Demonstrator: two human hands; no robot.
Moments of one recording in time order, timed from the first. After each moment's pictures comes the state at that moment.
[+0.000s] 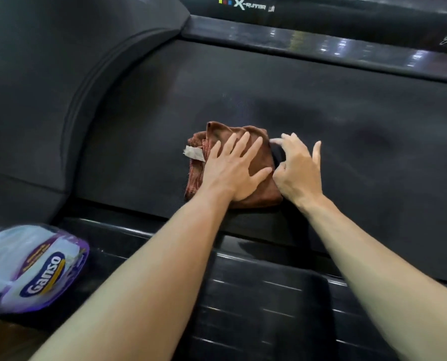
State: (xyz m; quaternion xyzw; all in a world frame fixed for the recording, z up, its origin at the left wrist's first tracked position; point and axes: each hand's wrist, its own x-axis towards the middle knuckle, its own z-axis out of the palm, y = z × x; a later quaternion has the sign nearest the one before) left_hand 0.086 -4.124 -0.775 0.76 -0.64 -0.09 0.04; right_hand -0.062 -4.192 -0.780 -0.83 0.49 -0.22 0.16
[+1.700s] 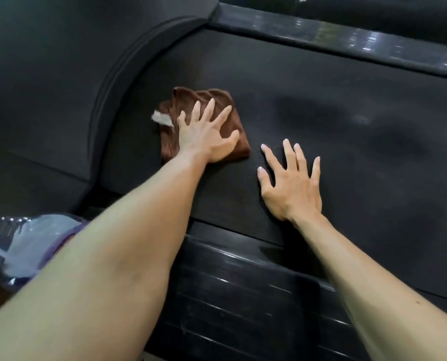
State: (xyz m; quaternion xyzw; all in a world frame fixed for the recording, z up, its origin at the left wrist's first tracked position) left_hand 0.195 -4.139 -0.773 0.86 -0.50 -0.08 0.02; right_hand -0.025 -4.155 -0.799 -0.87 0.48 -0.02 0.10
